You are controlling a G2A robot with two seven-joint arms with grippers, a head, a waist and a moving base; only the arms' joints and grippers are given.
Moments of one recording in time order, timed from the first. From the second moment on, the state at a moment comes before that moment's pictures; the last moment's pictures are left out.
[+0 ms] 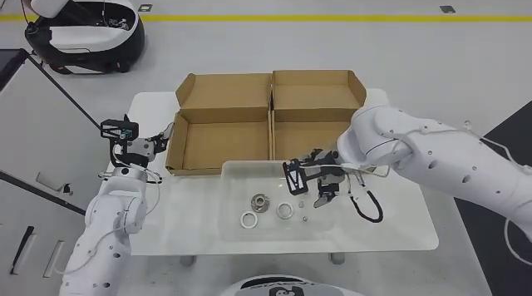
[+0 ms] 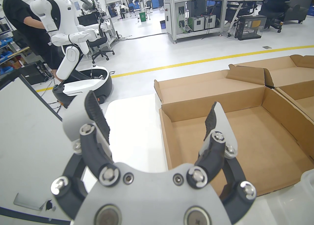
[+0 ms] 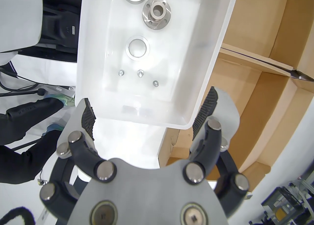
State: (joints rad) left arm 1.73 -1.15 -1.60 -1.80 1.33 0.00 0.00; right arm -0.43 -0.76 0.23 -1.85 -0.43 -0.75 1.07
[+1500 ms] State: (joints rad) left arm 1.73 -1.15 -1.60 -1.80 1.33 0.00 0.00; right arm -0.54 -0.86 0.18 -1.76 -0.50 -0.66 1.11
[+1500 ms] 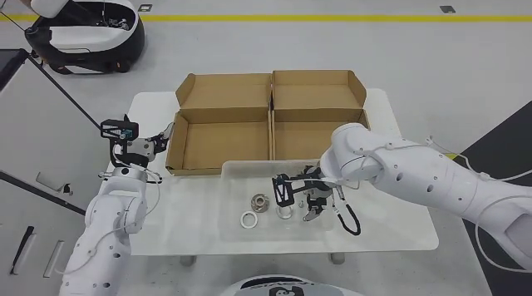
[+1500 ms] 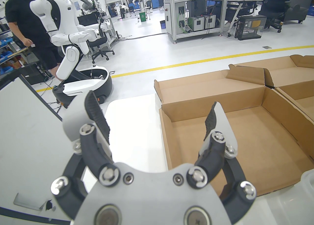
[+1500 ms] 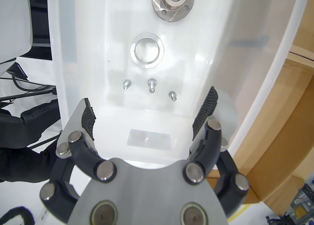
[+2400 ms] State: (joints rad) left arm 1.73 -1.15 -1.60 -1.80 1.33 0.00 0.00; right arm -0.54 -0.87 0.20 -1.83 -0.52 -0.61 1.20
